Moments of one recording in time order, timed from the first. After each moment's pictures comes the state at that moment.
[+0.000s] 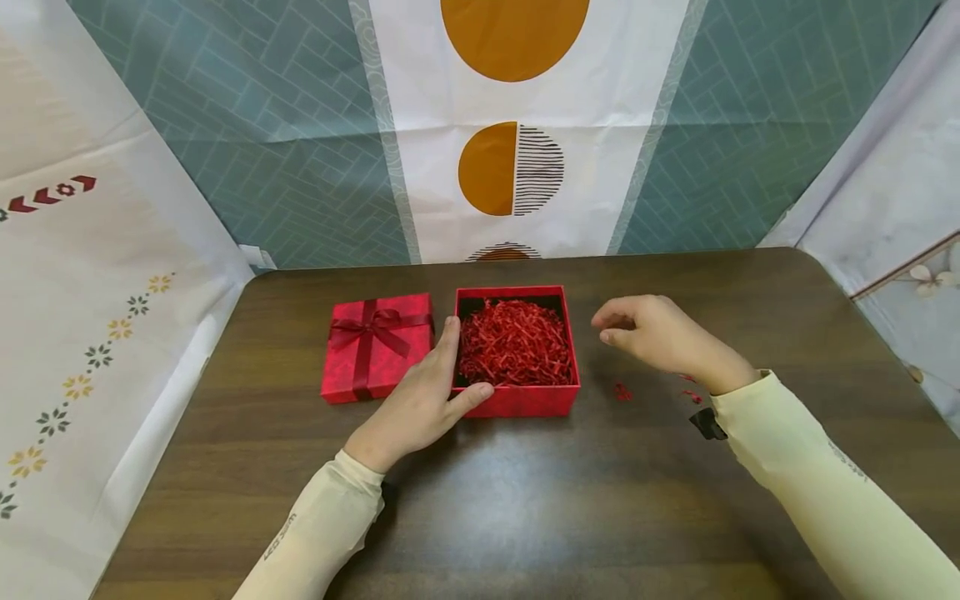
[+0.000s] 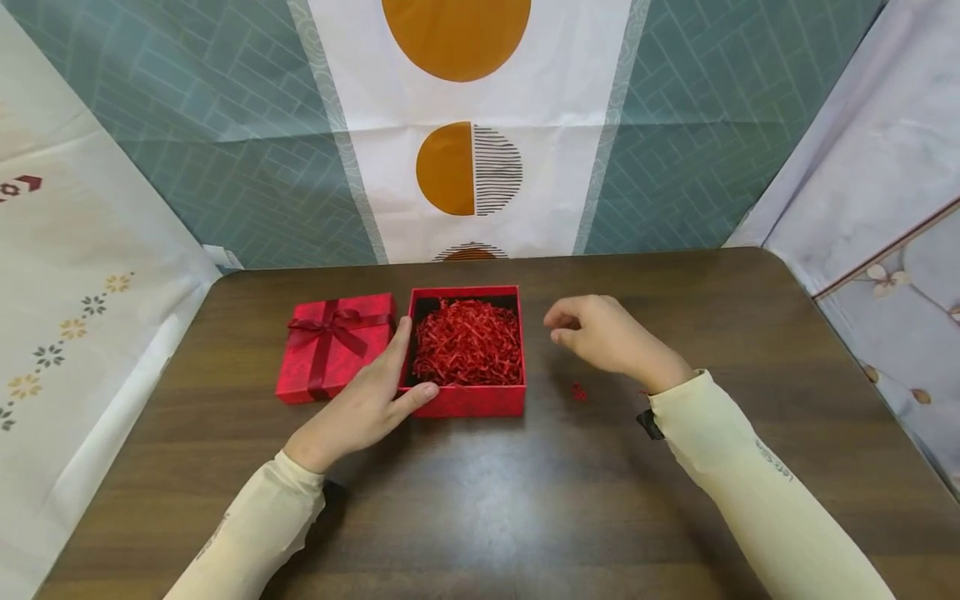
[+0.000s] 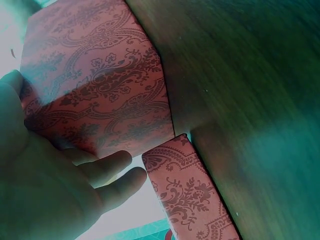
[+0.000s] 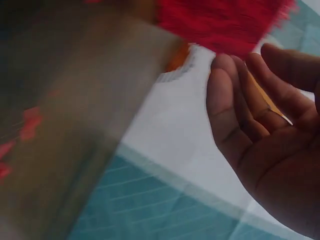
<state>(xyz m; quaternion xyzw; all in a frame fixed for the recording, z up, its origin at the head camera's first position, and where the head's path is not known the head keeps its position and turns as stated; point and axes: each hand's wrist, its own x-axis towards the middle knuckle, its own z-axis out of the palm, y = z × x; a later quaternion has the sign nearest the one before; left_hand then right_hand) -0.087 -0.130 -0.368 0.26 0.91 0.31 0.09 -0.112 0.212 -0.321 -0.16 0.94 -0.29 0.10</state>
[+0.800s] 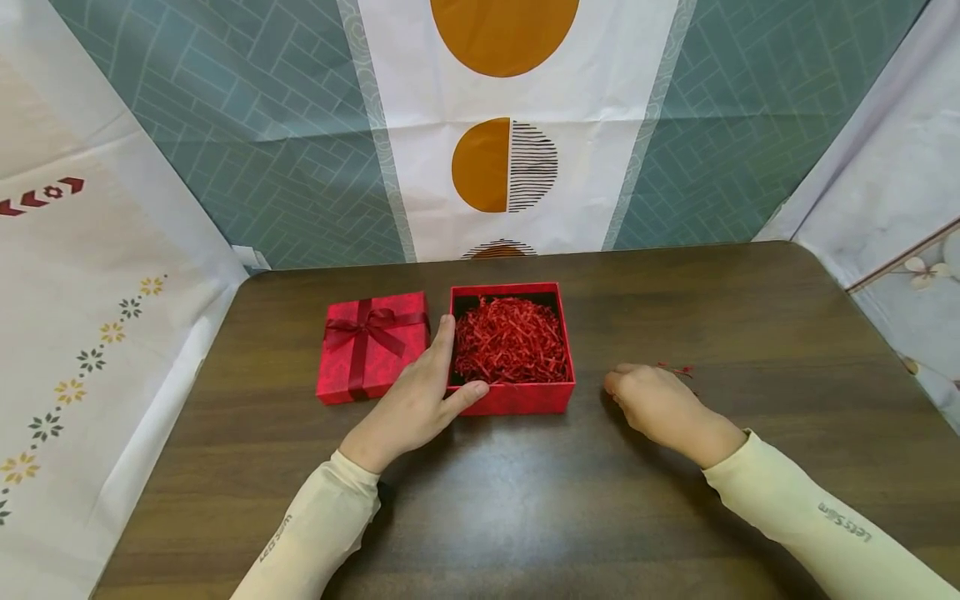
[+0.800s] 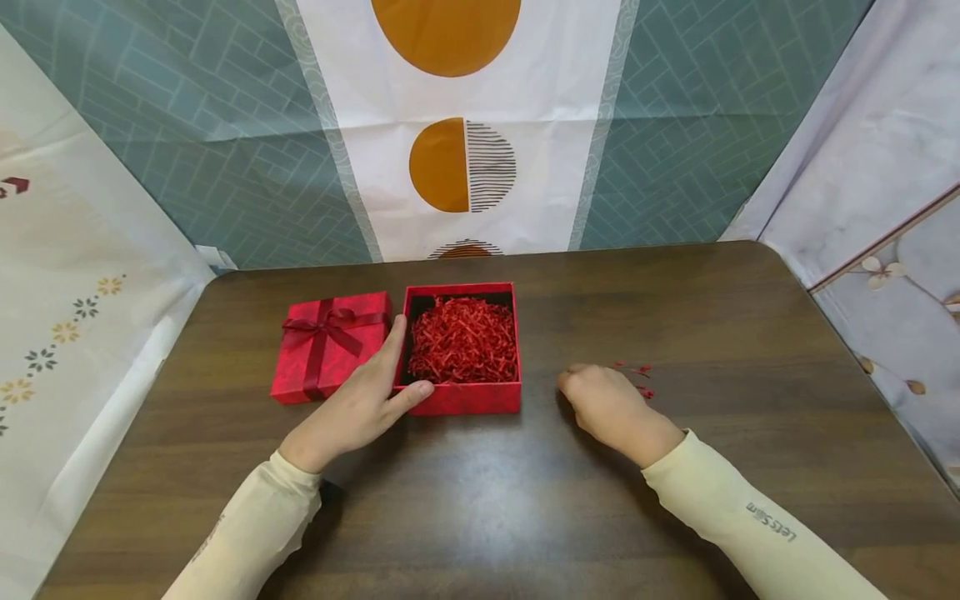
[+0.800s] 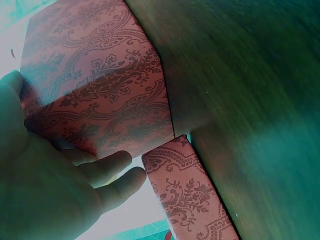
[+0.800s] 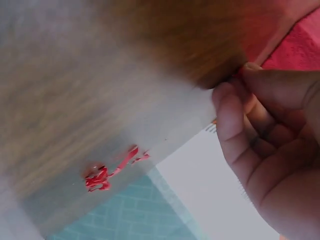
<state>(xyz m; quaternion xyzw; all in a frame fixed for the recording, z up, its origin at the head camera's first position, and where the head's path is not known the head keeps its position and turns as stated) -0.088 -0.130 -0.368 0.27 0.91 0.32 0.09 -0.057 0.212 -0.387 -0.29 0.95 -0.11 -0.03</state>
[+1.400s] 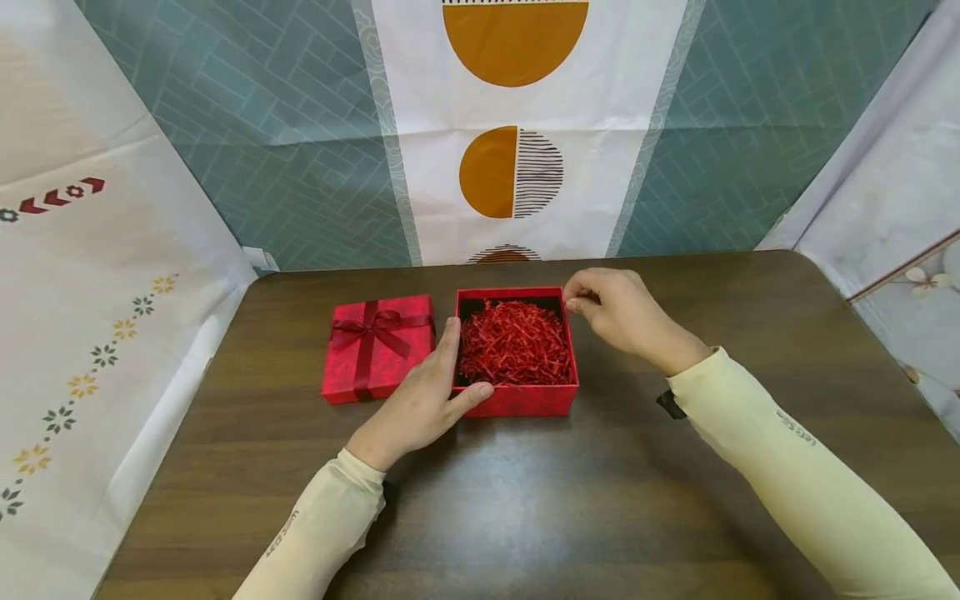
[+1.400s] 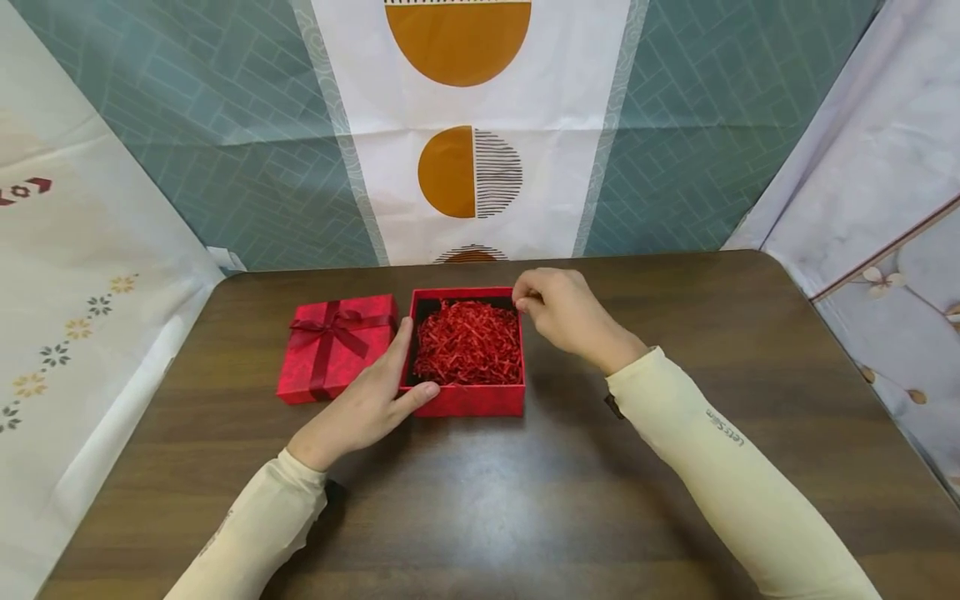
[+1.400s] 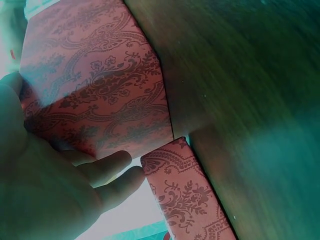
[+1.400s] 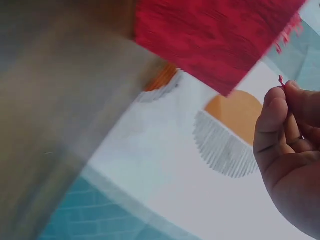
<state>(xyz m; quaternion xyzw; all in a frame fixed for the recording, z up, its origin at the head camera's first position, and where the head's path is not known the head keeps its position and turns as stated) -0.087 -0.130 -0.369 0.26 0.91 0.32 0.09 -0.132 0.173 -0.315 -0.23 0.92 -0.30 -0.07</state>
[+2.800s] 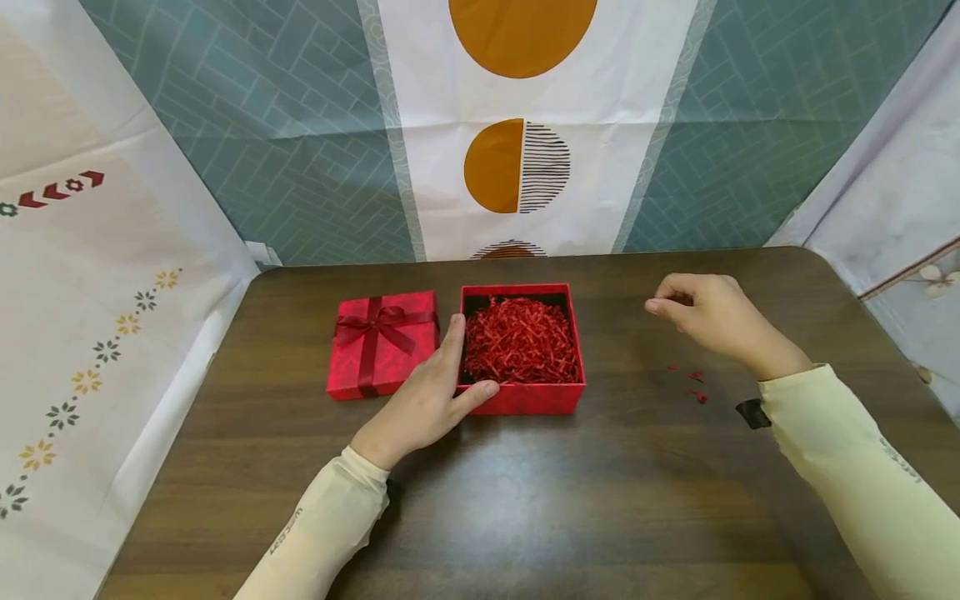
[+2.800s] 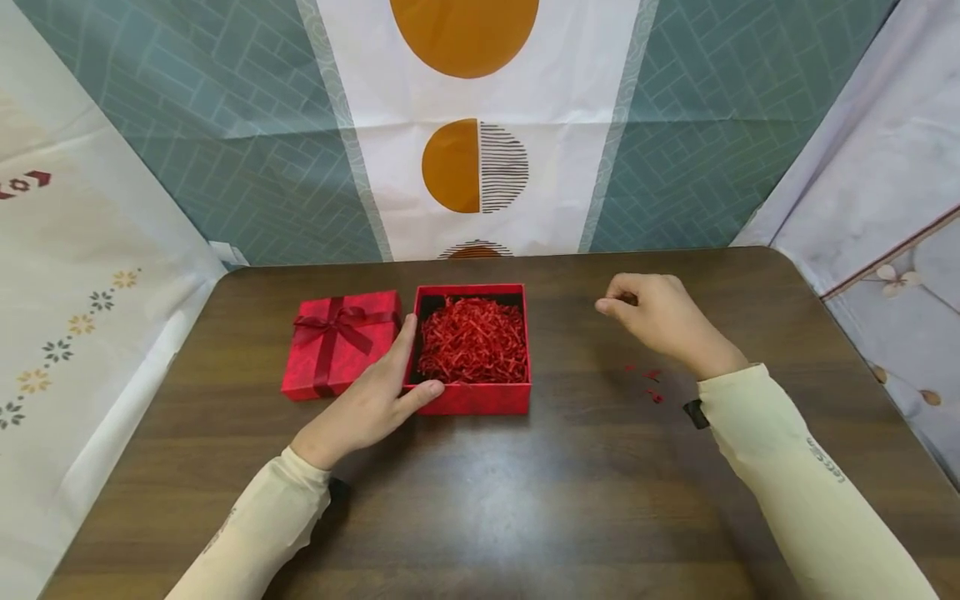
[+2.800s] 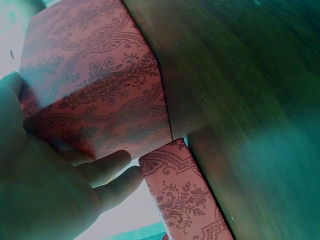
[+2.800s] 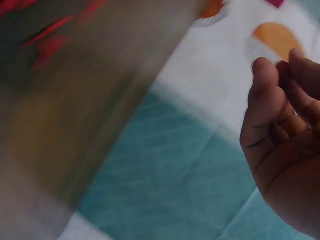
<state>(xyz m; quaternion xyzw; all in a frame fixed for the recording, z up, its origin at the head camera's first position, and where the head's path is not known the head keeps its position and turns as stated) -0.087 -0.130 -0.370 0.26 0.90 0.32 0.09 -0.117 0.260 -0.319 -0.15 0.96 -0.25 -0.03</state>
